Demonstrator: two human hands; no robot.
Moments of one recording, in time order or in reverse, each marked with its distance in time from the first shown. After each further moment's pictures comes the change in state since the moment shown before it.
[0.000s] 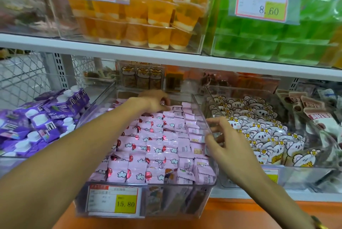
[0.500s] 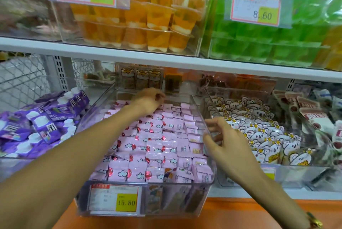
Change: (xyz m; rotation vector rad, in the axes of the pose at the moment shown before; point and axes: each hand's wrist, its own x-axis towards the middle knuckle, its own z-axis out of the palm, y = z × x) left_hand -0.022 0.007 0.002 -0.267 0.232 -0.086; right_hand 0.002 0.000 -0.002 -0.011 0.015 0.008
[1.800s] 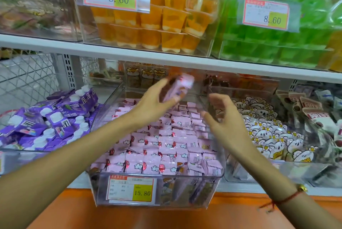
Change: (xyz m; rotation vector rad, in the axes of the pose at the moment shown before) left_hand -0.082 0.033 -0.034 -0.526 0.101 0.260; right_hand 0.032 -0.023 0.012 0.177 0.158 -0.108
